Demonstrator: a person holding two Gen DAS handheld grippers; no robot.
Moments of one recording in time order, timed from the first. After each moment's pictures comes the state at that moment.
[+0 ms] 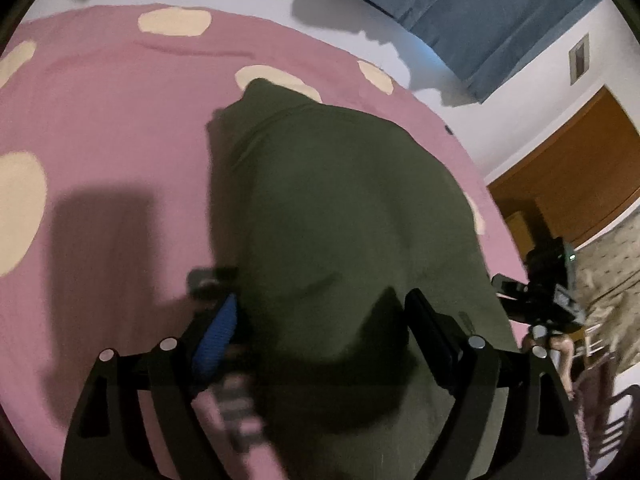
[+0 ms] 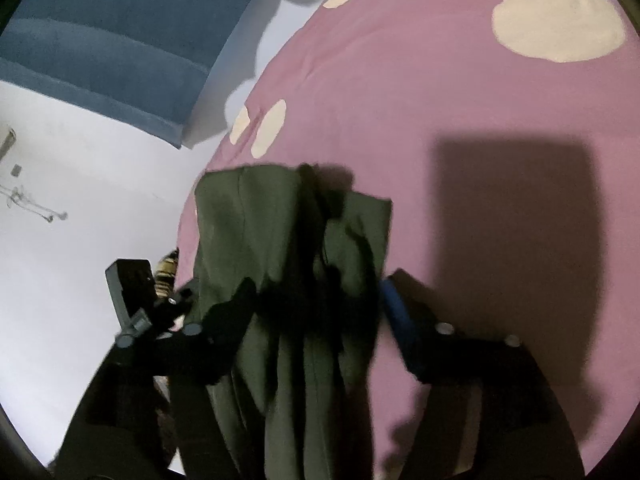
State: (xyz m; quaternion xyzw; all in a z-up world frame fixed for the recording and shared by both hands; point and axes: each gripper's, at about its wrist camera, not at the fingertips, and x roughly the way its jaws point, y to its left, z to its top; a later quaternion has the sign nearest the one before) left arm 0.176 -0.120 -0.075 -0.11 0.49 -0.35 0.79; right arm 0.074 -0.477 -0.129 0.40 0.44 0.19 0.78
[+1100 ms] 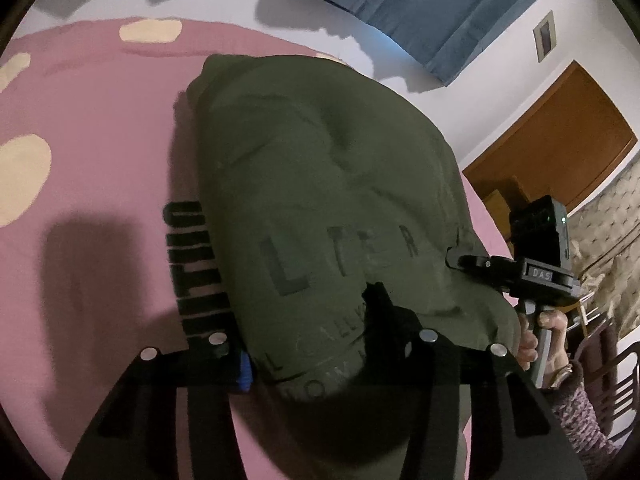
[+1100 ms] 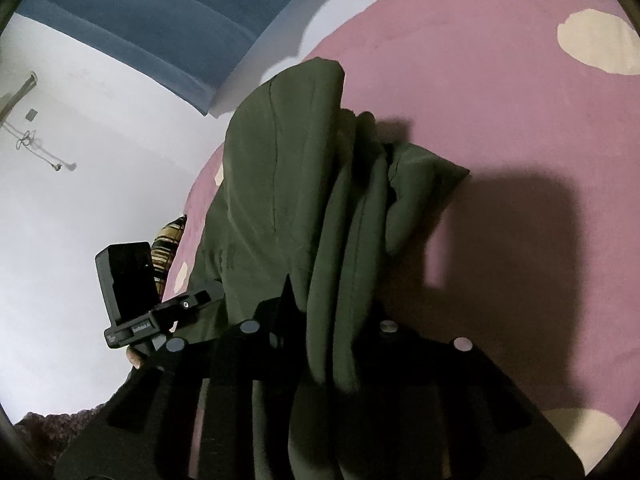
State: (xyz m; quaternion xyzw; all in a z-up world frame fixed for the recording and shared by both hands) left arm 0.127 -0.134 -0.066 -0.07 0.47 -0.39 0.79; right arm 0.055 -0.415 -0.105 0.34 0.42 0.23 0.81
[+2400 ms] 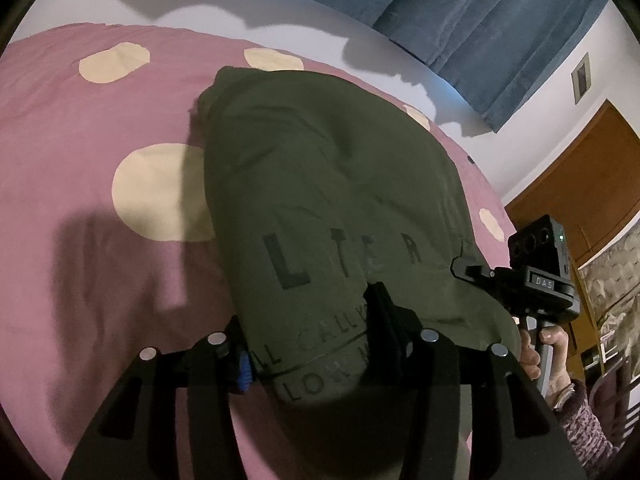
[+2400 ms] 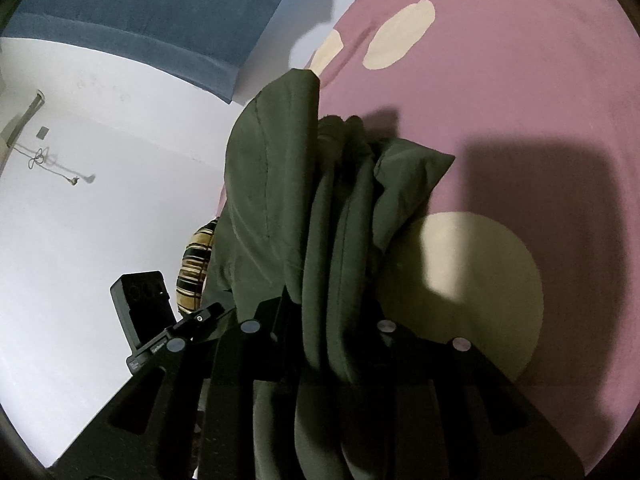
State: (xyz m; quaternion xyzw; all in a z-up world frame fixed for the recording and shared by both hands) left arm 0.159 -0.005 -0.061 -0.11 0.45 -0.31 0.83; right arm 0.122 -0.308 -0.136 0.40 0.42 0.28 0.76
